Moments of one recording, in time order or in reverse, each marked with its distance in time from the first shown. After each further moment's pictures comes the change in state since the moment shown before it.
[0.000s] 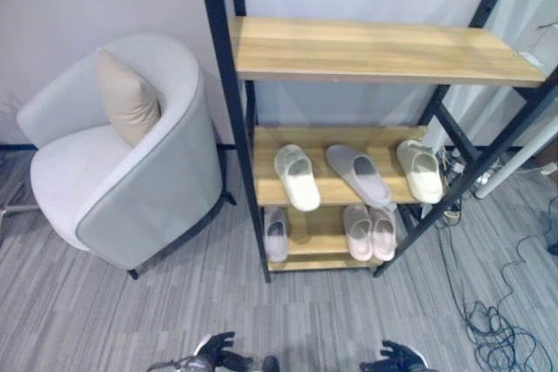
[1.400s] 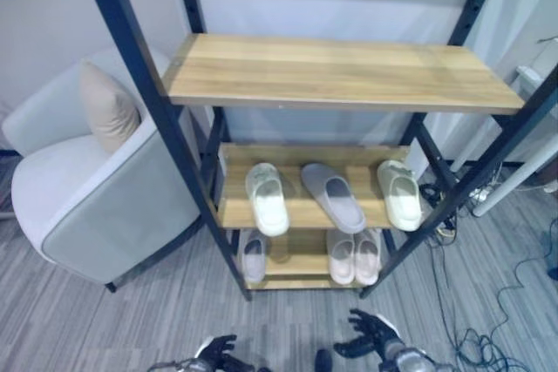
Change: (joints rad) left arm 0.031 0.010 -0.033 -0.036 0.028 -0.001 0.000; right arm 0.068 -0.038 0.158 -0.503 -0.012 0.001 0.027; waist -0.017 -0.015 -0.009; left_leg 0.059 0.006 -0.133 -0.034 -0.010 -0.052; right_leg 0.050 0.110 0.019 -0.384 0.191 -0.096
